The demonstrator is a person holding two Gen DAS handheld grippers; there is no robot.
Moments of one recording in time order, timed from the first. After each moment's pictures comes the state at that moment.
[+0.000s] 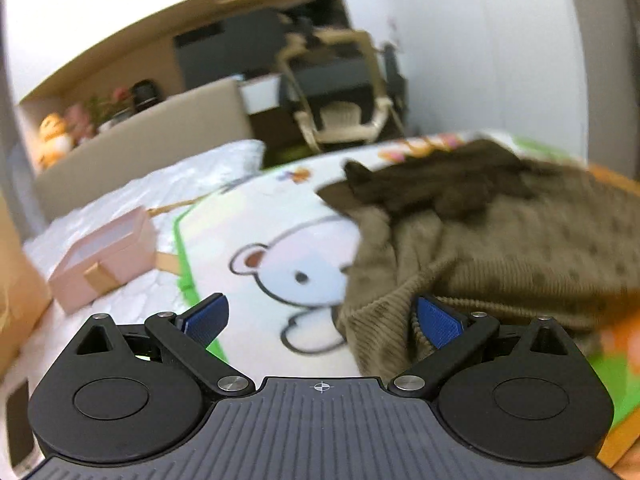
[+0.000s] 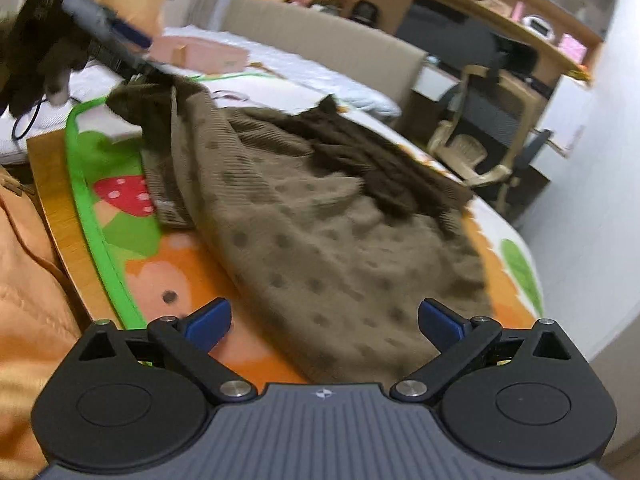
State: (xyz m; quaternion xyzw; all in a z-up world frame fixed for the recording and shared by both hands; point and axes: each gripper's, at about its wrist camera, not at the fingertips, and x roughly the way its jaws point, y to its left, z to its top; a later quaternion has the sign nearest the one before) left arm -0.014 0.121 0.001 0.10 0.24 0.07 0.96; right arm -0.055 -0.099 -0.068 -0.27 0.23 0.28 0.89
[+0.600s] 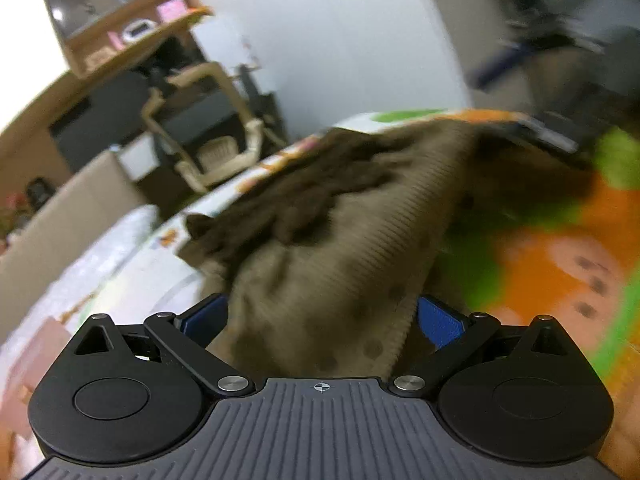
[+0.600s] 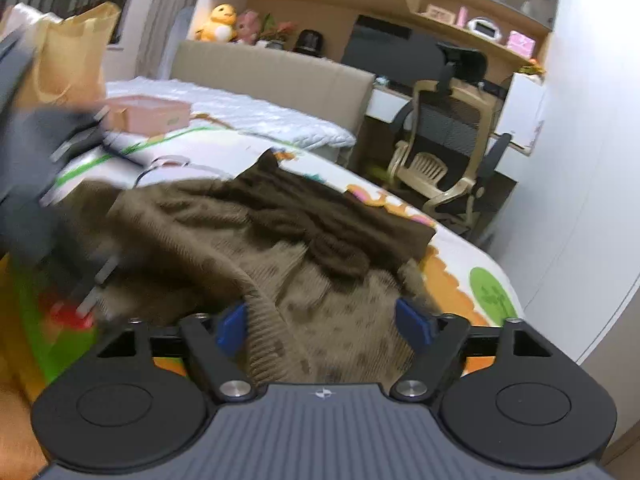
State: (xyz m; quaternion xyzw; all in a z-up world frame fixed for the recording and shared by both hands) left arm 0.029 0.024 -0.029 0.26 0.23 -0.07 0.94; right arm -0.029 -0.108 -0.033 -0.21 0.20 0.24 0.93
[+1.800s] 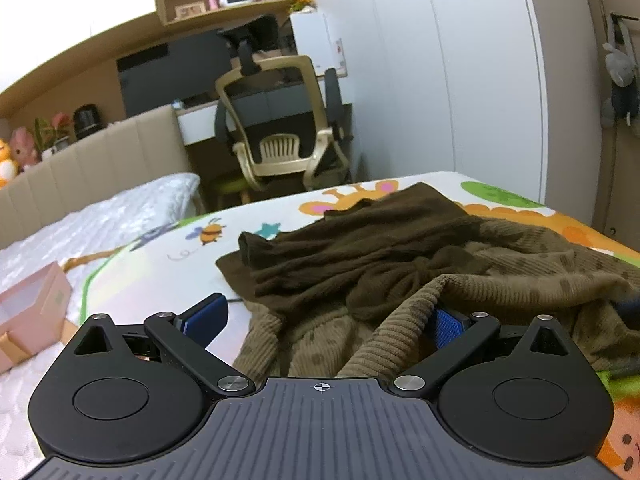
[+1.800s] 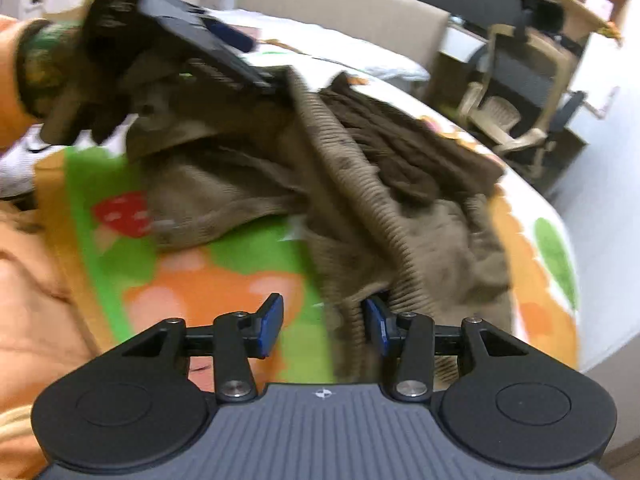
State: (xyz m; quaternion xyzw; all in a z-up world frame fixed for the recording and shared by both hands) left arm 0.081 0.053 0.010 0.11 0.22 -0.02 0.97; right arm -0.031 -0.100 -0.046 -0.25 0.30 0.31 0.87
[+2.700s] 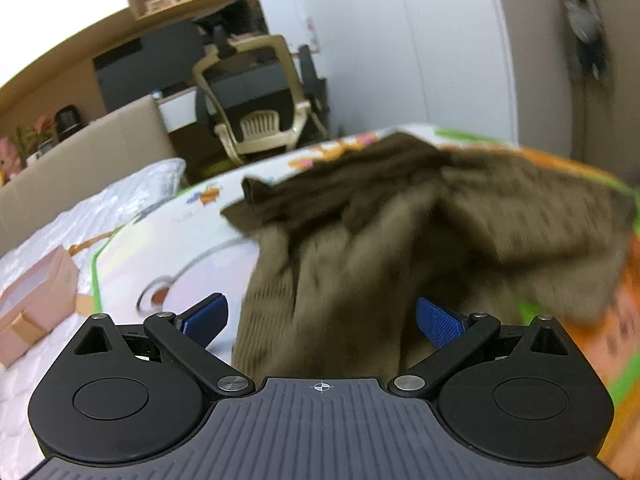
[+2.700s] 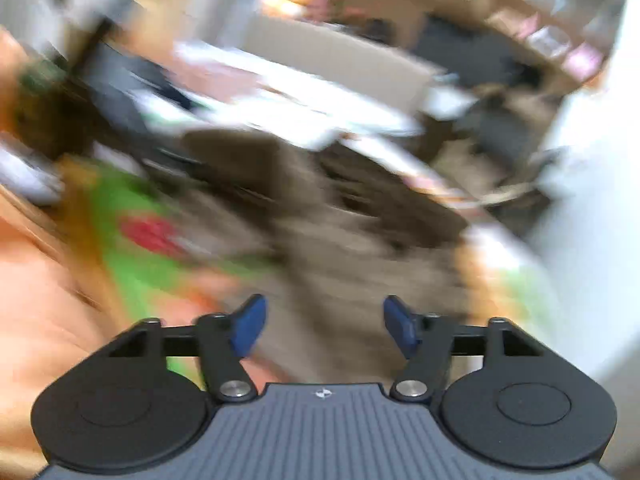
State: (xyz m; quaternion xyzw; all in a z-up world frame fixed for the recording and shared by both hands) left arm 0.007 0.083 -0.016 0.16 0.26 -0.05 0.95; right arm -0.069 -0.112 -0.046 -0.29 0.22 0.25 0.90
